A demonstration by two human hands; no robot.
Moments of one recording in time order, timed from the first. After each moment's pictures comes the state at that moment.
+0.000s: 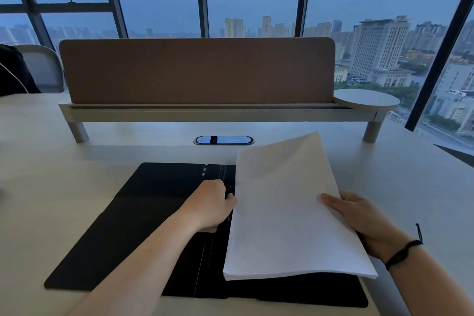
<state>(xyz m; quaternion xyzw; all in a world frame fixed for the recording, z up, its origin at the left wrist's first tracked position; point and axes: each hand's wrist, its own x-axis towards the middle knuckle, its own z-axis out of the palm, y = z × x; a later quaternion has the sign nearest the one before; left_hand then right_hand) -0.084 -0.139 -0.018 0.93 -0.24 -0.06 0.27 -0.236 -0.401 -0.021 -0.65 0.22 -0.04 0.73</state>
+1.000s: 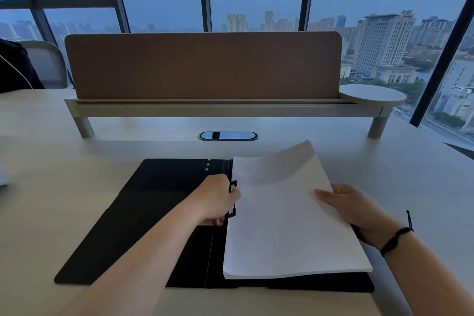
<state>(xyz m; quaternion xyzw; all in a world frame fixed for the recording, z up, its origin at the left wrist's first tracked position) -0.086 -0.135 -0.009 0.91 -0.23 -0.16 0.30 -0.219 -0.389 -0.022 -0.69 0.22 -0.02 0.69</state>
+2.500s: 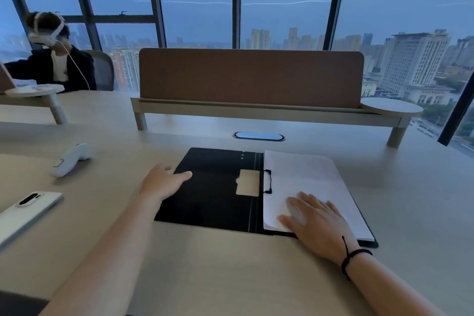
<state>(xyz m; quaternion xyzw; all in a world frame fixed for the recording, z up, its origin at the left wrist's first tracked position) -0.095 0.049 -0.008 0.88 0.08 0.01 0.47 -0.264 -0.256 -0.036 -0.99 0.09 -0.03 0.13</state>
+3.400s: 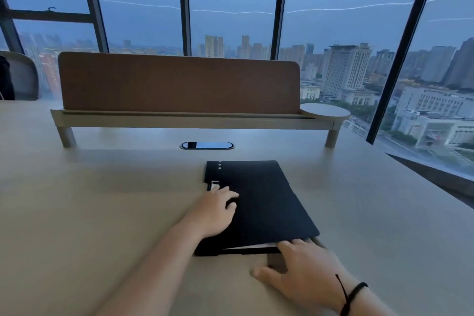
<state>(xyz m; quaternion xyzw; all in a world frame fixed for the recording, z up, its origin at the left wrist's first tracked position) -0.141 -0.143 -0.033 0.90 -0.34 -0.07 0.26 -0.338 -0.269 0.001 -0.98 0.16 0.08 0.11</state>
